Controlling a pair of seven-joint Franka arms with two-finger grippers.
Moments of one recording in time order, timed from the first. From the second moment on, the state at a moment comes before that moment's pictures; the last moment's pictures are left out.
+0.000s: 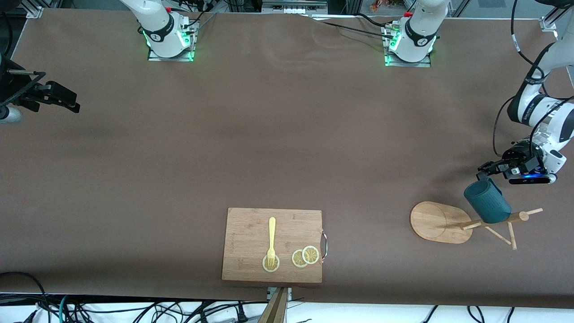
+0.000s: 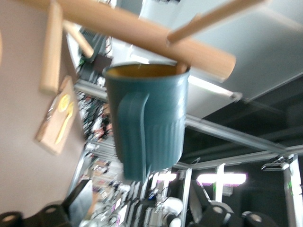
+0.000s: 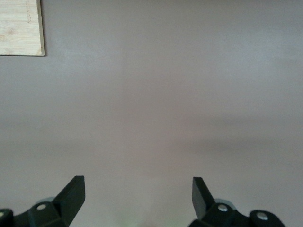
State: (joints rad) left arm 0.75 0.68 -0.17 -1.85 -1.45 1.43 0.65; right arm -0.01 0.06 0.03 -1.51 -0.02 1.51 0.02
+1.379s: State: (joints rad) left arm 0.20 0.26 -0.14 -1.47 -0.13 1.36 0.26; right arm -0.01 0.07 0.03 -1.51 -0.02 1.52 0.02
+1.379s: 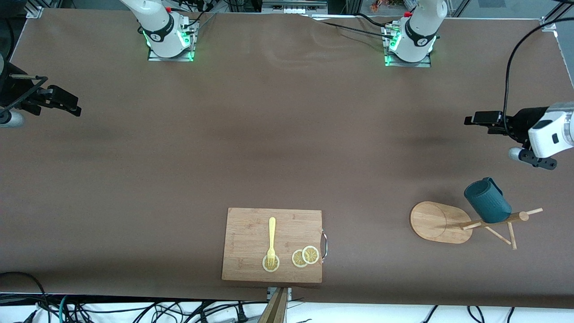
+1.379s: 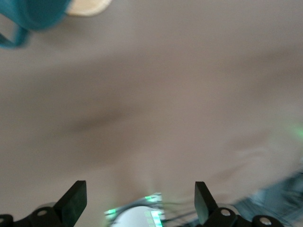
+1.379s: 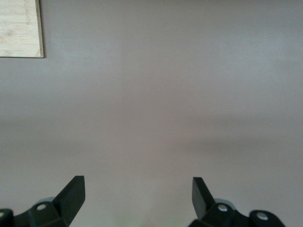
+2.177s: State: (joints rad) left arm 0.01 0.10 -0.04 -1.41 0.00 1.38 -0.02; right arm -0.01 0.07 0.03 -1.51 -0.02 1.52 0.02
